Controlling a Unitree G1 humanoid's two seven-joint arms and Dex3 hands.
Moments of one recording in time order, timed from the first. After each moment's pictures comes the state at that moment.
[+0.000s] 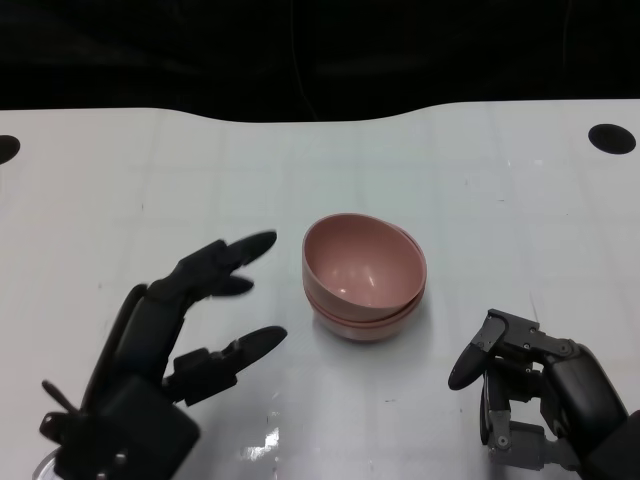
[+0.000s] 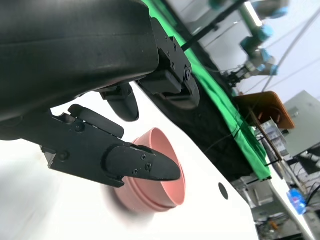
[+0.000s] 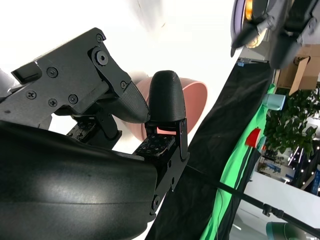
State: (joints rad) left arm 0.08 0.21 -0.17 -0.18 0.11 -0.16 0.04; right arm 0.21 -0.08 0.12 -0.16 -0.09 -0.16 0.12
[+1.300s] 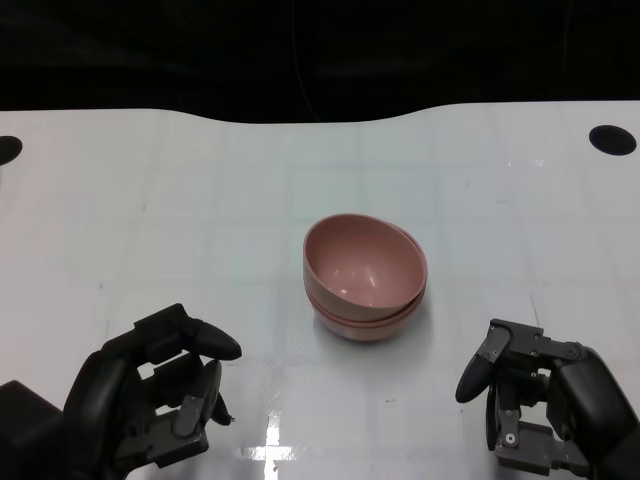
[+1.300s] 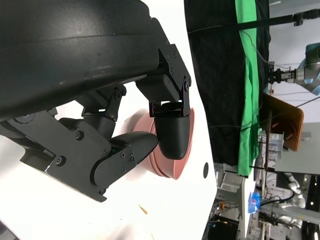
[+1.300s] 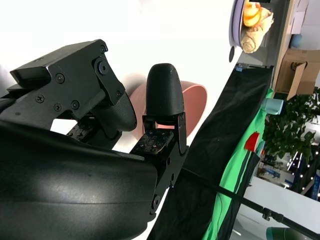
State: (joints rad) left arm 0.20 0.07 0.01 -0.14 -0.25 -0.02 -0.24; right arm 0.22 -0.10 0.10 -0.16 -0.06 -0.17 0.16
